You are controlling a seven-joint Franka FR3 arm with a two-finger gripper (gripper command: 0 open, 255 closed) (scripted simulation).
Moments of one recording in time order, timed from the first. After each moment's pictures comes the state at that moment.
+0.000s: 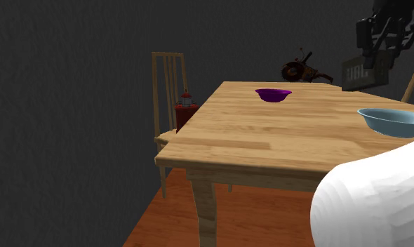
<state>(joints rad) -0.20 -0.39 -0.22 -2.01 -0.05 1.59 -0.50</state>
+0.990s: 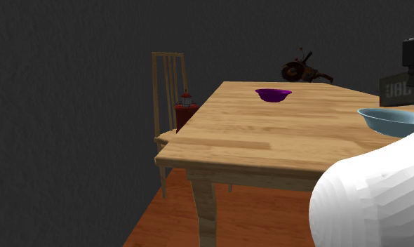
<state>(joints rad) -0.25 -0.27 -0.37 -1.99 -0.07 1.69 -0.70</state>
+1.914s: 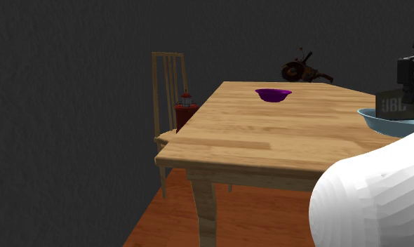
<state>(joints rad) -0.26 -0.27 -0.37 -2.09 -0.08 1.79 -0.70</state>
